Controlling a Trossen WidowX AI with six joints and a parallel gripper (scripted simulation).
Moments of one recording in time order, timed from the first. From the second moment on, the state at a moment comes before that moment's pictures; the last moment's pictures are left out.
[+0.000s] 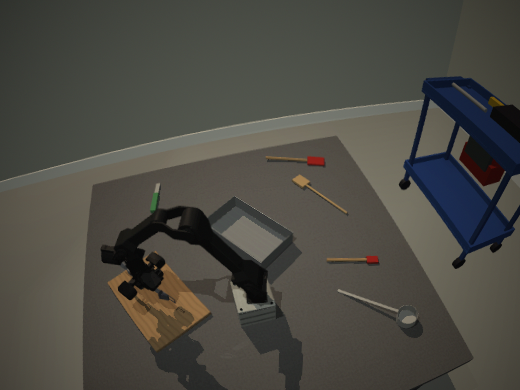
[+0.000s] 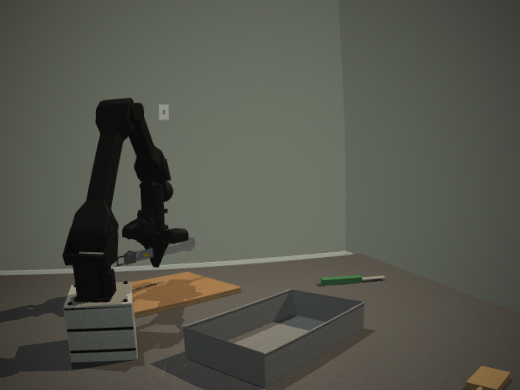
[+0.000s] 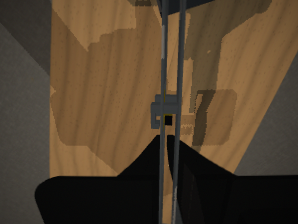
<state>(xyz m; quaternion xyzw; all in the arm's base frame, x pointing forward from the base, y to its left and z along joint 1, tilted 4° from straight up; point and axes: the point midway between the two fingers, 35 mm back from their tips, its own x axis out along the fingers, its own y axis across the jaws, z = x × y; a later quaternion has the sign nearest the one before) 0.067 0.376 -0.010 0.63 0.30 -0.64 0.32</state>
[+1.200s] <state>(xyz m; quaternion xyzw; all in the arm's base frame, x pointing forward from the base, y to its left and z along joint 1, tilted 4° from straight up) 0.066 0.371 -0.038 0.63 0.30 -0.64 0.32</state>
